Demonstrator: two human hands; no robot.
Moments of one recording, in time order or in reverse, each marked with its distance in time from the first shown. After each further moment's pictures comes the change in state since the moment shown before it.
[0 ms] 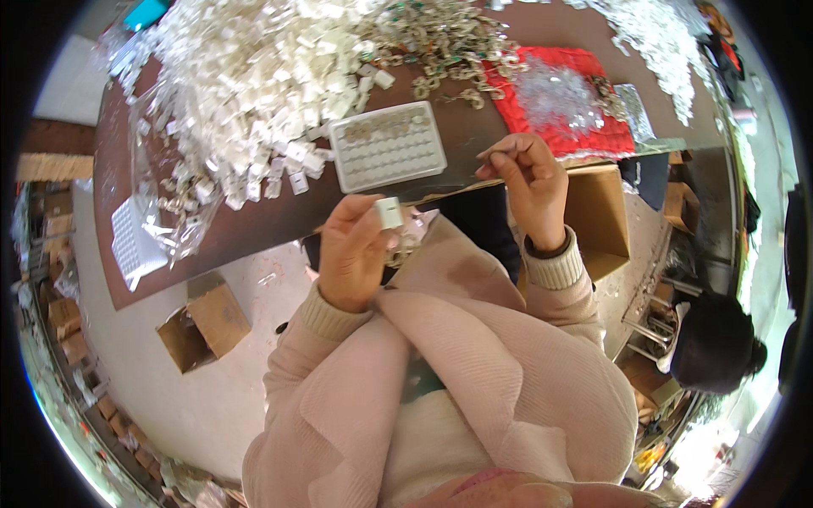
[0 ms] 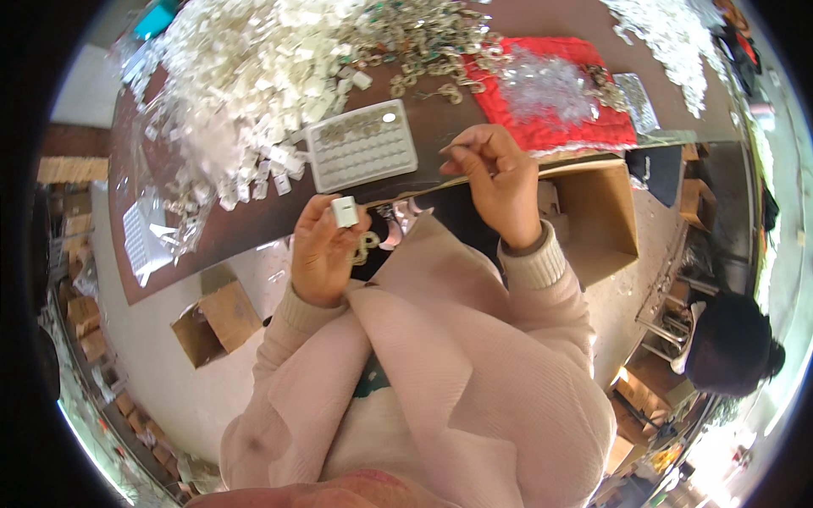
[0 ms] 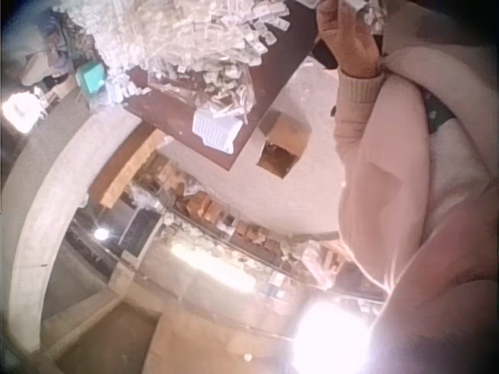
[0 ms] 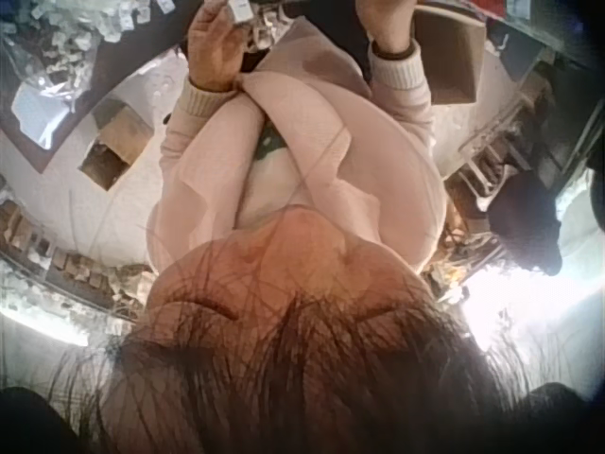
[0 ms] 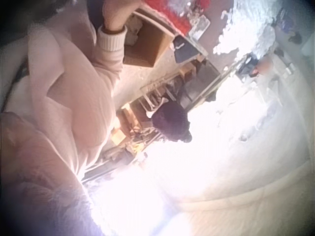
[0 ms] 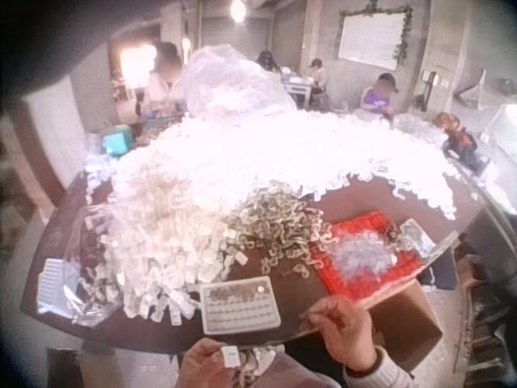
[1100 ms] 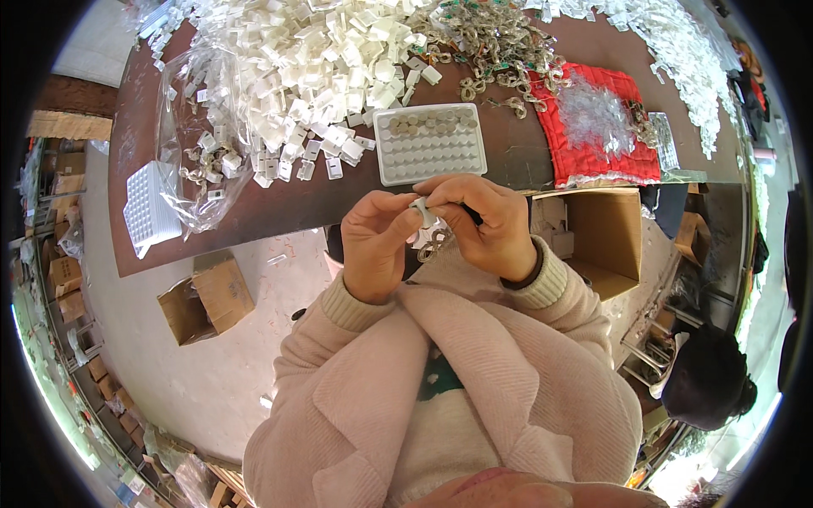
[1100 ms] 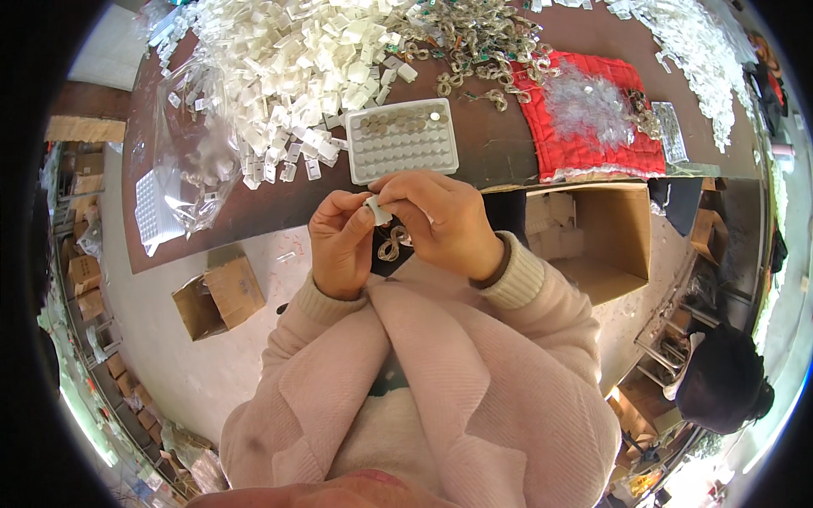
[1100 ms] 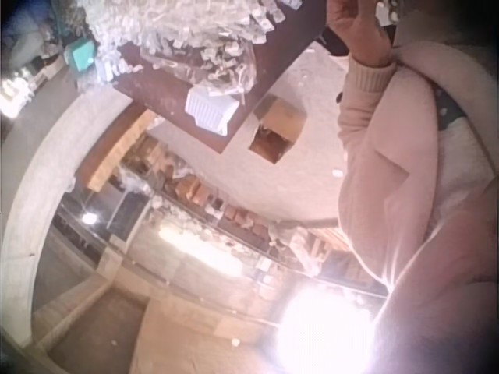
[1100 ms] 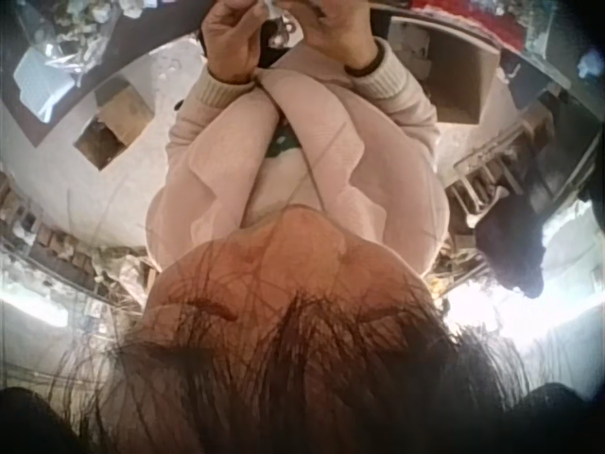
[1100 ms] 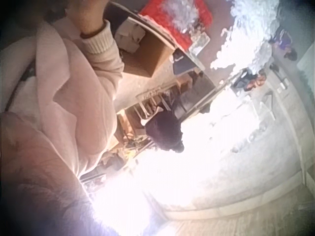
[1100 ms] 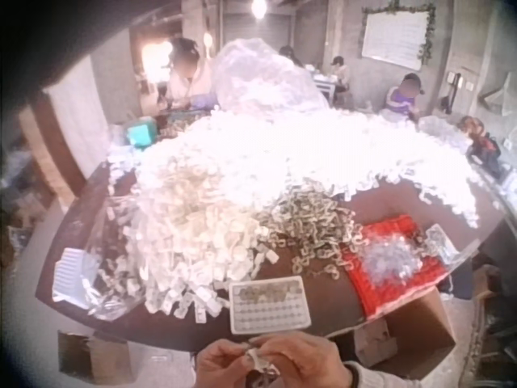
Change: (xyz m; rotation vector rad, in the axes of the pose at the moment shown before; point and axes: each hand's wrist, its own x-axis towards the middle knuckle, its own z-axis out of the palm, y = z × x) left_hand 0.000 -0.004 -0.004 -0.031 0.106 0.210; right_hand -0.007 -0.023 0.082 -0.203 -0.382 -0.356
